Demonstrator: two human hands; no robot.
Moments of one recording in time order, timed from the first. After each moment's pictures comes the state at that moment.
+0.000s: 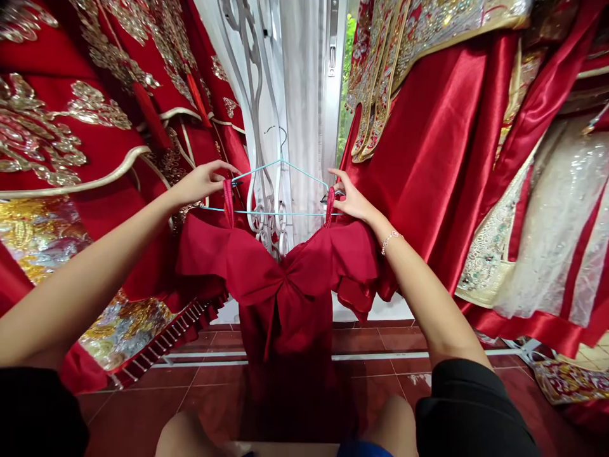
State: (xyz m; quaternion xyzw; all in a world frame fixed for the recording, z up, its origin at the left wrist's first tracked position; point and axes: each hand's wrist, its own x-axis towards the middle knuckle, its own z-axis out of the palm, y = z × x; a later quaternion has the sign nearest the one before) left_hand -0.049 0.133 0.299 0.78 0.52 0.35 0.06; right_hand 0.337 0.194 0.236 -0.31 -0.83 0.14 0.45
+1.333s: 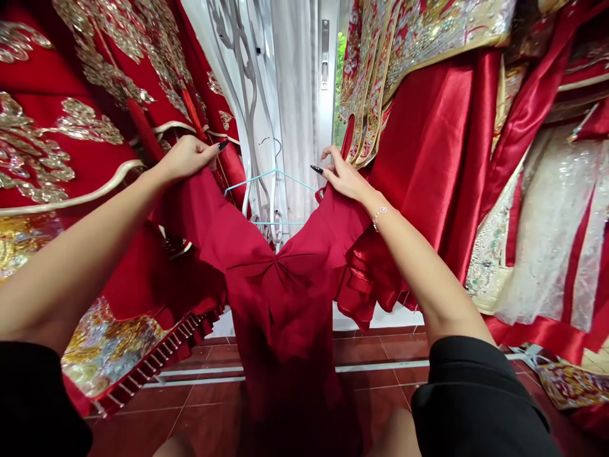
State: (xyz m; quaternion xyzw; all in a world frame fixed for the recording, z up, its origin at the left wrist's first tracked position) left_hand -0.038 0.152 0.363 0.76 0.56 0.29 -0.16; right_hand 0.335 0.204 0.302 -0.37 -0.85 -0.13 0.37
